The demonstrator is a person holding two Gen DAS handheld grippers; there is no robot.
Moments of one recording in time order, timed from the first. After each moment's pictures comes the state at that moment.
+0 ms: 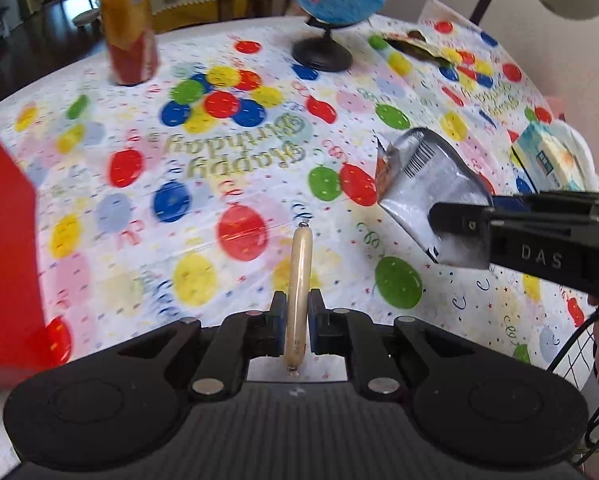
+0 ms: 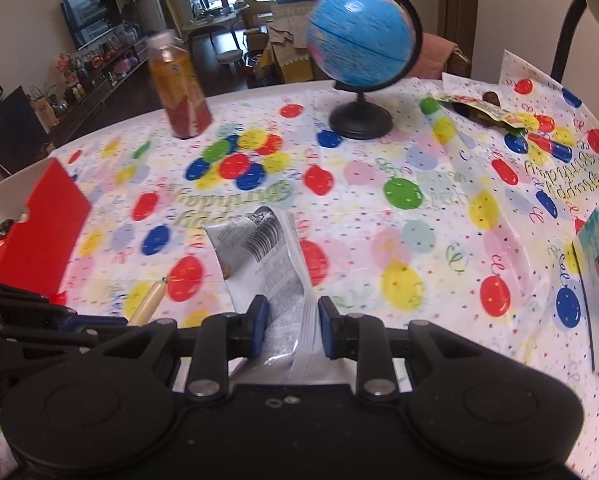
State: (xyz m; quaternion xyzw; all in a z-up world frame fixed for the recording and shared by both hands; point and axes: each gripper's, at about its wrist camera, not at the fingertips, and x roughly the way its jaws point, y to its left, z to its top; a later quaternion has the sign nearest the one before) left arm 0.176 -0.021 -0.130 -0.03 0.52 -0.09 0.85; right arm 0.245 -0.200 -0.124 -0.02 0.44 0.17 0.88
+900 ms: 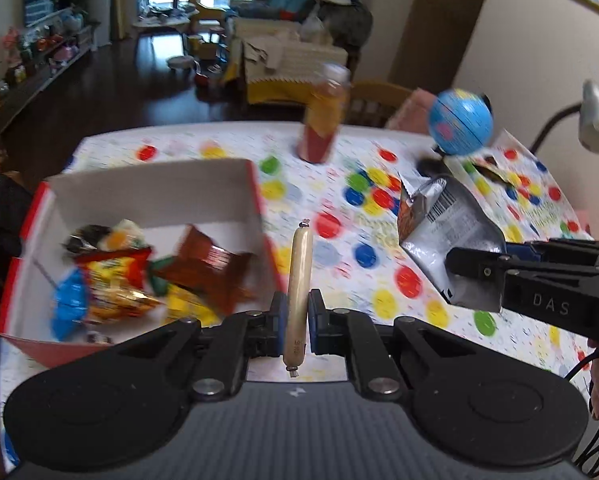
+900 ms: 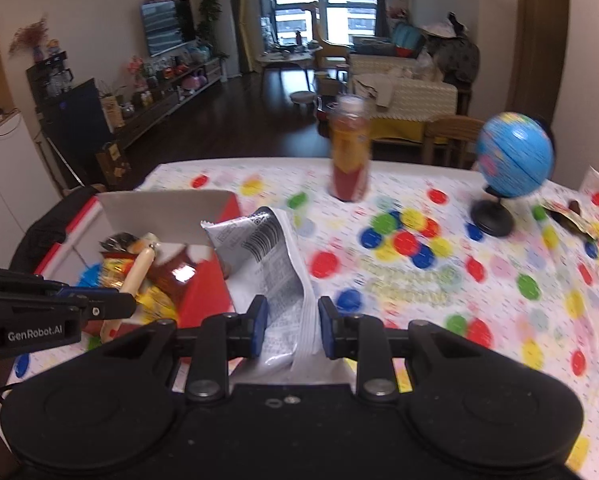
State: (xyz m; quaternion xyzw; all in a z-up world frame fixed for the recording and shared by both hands) left arm 0.070 0.186 -0.035 -0.09 0.40 0.01 0.91; right arm 0.164 -0.009 -0.040 -0.06 0.36 0.25 0.90
